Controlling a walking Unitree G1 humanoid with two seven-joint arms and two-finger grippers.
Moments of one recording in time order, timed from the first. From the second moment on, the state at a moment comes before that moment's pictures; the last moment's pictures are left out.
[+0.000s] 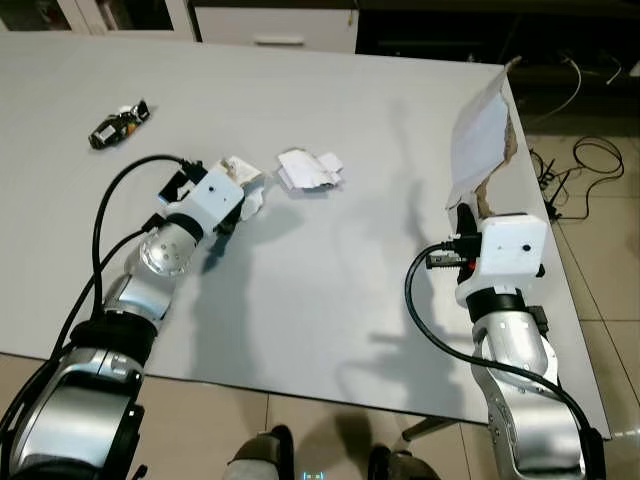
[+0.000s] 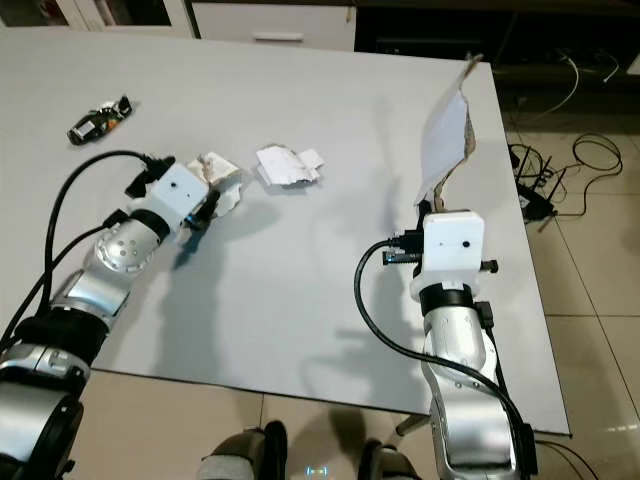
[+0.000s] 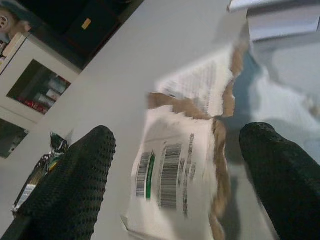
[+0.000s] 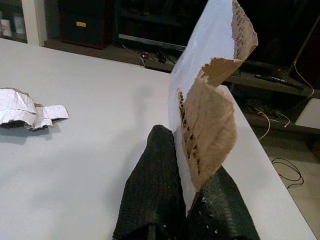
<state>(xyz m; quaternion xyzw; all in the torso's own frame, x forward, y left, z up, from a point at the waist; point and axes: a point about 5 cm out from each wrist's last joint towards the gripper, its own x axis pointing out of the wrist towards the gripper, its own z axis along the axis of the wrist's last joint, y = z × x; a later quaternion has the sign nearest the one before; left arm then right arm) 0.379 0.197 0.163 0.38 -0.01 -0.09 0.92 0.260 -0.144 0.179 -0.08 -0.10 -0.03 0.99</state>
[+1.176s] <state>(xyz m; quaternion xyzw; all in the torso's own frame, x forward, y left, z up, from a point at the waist) 0.392 0.197 0.156 0.42 0.06 -0.13 0.90 0.260 -0.143 0.179 -0.07 -0.10 -0.03 0.99</state>
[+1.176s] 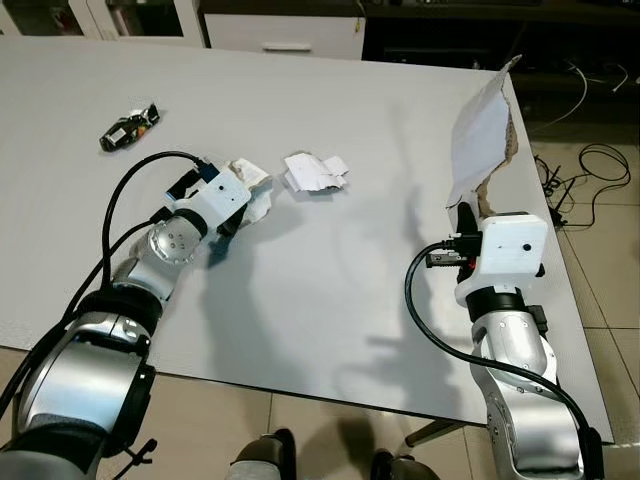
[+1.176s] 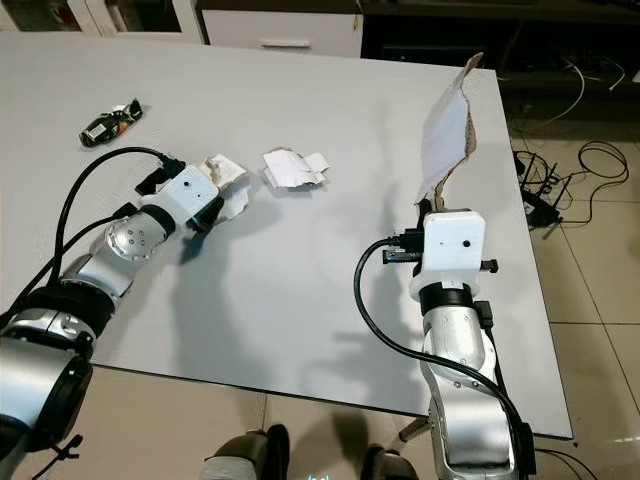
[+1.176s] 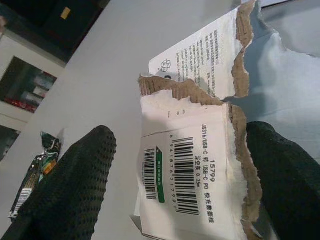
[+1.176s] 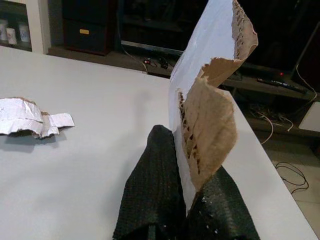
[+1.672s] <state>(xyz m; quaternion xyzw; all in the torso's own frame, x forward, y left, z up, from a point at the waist) 0.390 0.193 0.146 0.40 0.10 -0.18 0.89 0.259 -0.146 0.177 -0.07 -0.09 -0.04 0.99</state>
